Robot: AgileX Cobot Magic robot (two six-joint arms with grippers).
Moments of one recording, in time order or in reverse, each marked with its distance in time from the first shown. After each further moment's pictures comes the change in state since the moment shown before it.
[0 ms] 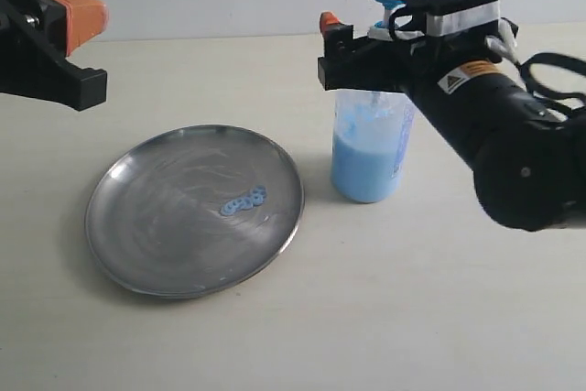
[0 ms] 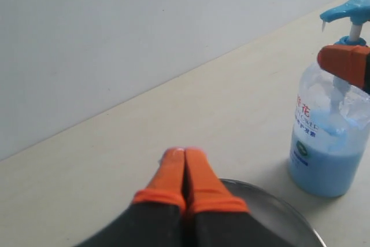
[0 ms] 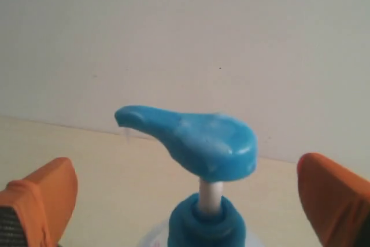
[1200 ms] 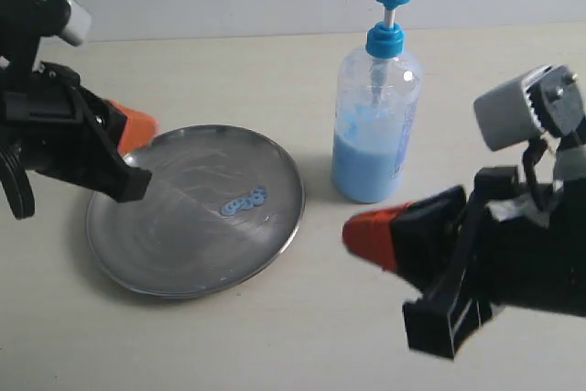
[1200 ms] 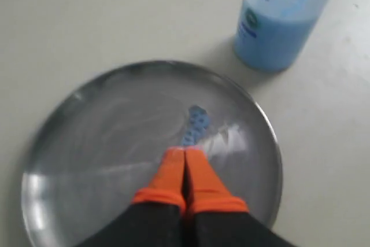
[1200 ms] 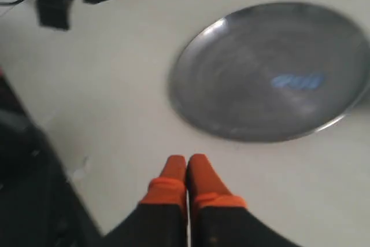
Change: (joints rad) left arm 0.000 0.156 0.000 -0.002 0.258 -0.015; right arm 0.000 -0.607 0.268 1.019 1.225 -0.950
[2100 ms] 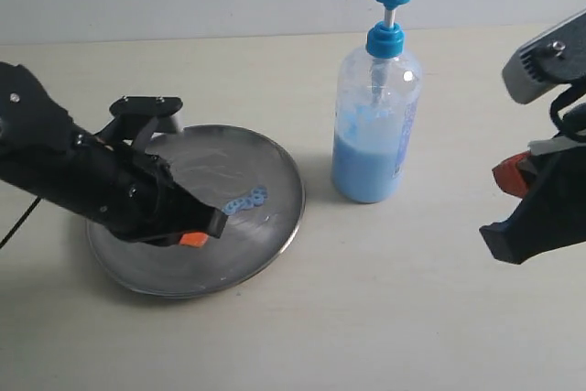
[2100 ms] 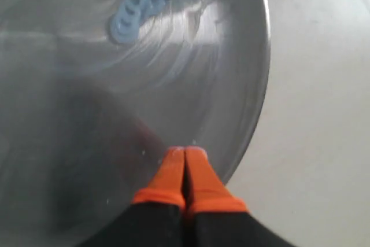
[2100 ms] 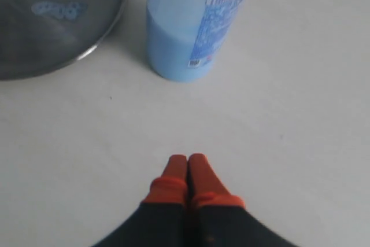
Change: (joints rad) left arm 0.000 0.446 -0.146 -0.129 0.231 -0.205; right arm 0.000 -0.065 -0.229 -1.978 0.270 1.696
